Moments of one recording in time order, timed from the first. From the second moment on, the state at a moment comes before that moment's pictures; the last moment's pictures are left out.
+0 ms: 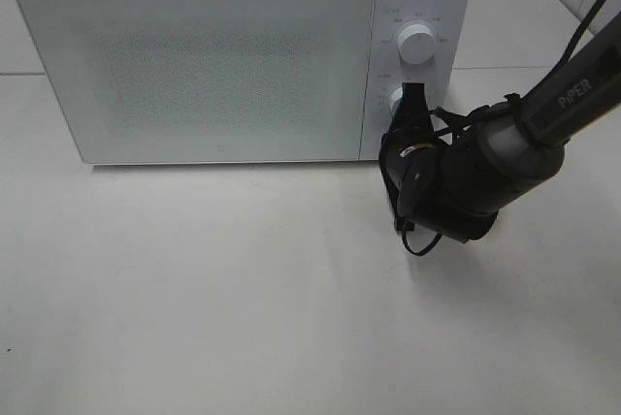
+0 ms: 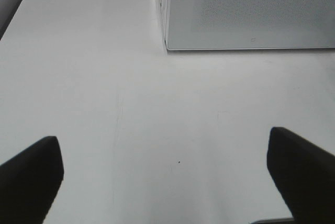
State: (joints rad) left arm -0.08 0.00 -0.50 0.01 1.04 0.00; right arm 0.56 2.16 -0.94 0.85 -0.87 1.20
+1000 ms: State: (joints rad) left arm -0.08 0.00 -0.50 0.01 1.04 0.00; right arm 0.52 2.14 -1.00 0.87 -0.71 1.15
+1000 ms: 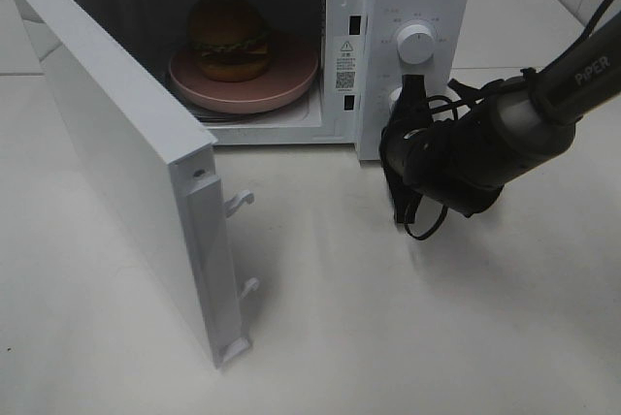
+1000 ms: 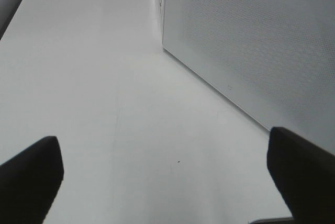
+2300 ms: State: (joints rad) left arm -0.08 0.00 -0.50 0.01 1.04 0.00; right arm 0.50 1.90 -0.78 0.65 -0.55 1.15
